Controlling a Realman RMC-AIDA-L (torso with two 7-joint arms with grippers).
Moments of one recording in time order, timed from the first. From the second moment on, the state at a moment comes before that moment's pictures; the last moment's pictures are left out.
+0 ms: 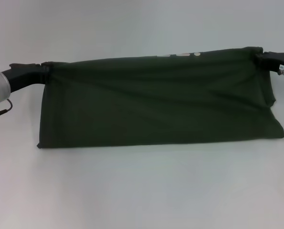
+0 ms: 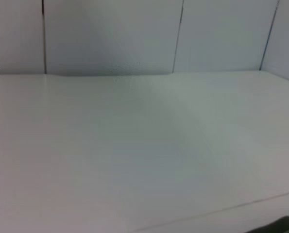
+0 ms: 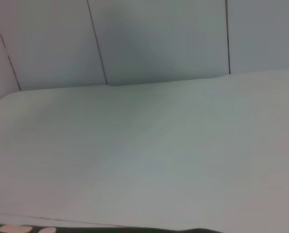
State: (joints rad) left arm -0.78 -2.10 0.33 0.53 2.17 0.82 -1.47; right arm 0.81 1.98 -0.18 -0.29 -2.09 -0.77 1.33
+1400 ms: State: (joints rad) left arm -0.79 -2.13 0.33 0.50 2.11 0.72 -1.40; right arm 0.86 2.00 -0.23 -0.28 -2.09 -0.63 1.24
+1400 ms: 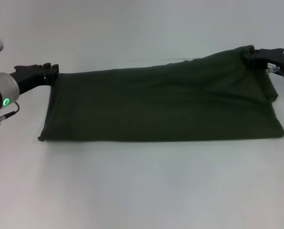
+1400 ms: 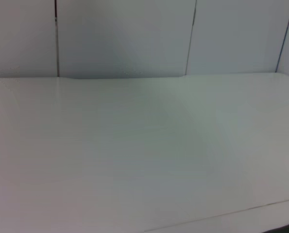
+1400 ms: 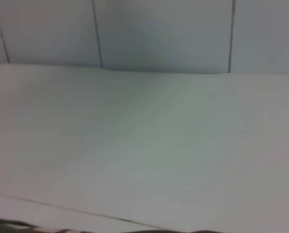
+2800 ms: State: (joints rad) left arm -0.58 -2.15 0.34 0.62 1.98 1.27 -1.81; right arm 0.65 2.02 -0.39 -0.57 -2.06 -1.18 1.65
